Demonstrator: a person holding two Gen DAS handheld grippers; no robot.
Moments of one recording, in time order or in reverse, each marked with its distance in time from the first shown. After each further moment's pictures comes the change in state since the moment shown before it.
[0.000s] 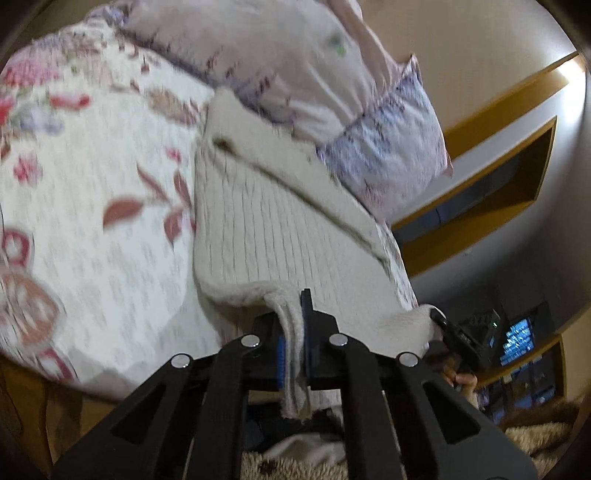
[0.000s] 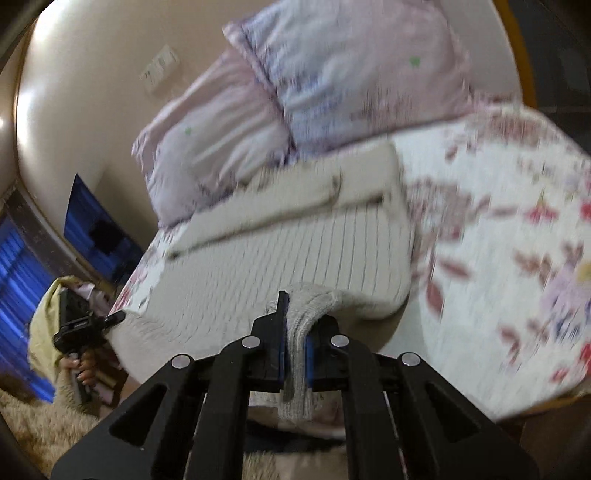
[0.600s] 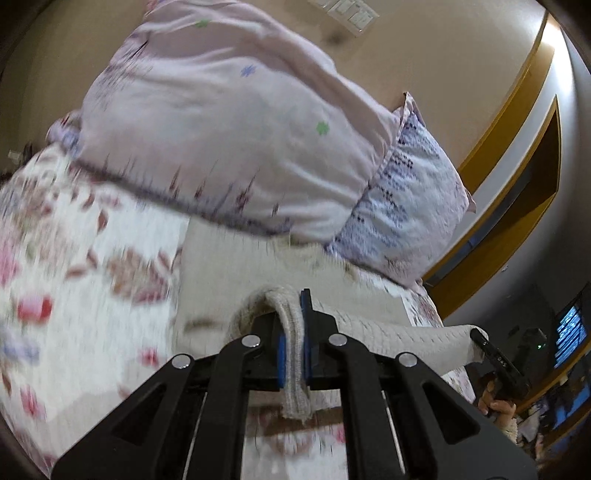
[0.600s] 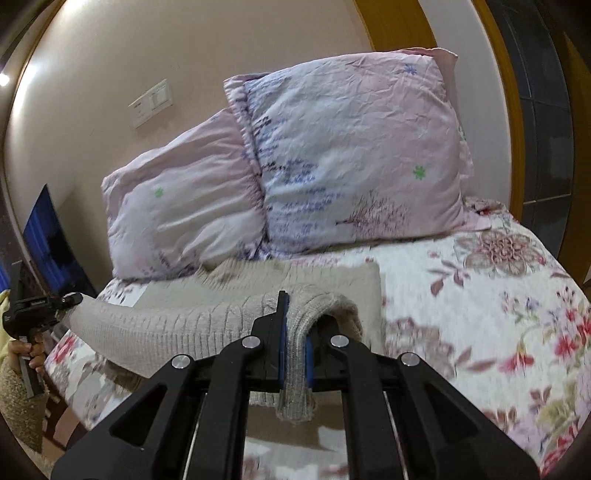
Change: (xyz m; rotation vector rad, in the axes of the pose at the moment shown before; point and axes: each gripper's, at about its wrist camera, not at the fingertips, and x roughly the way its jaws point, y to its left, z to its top) left arm 0.040 -0.049 0.134 0.186 -0.199 0.149; right arm 0.043 0.014 0.086 -0.134 -0.229 -0.171
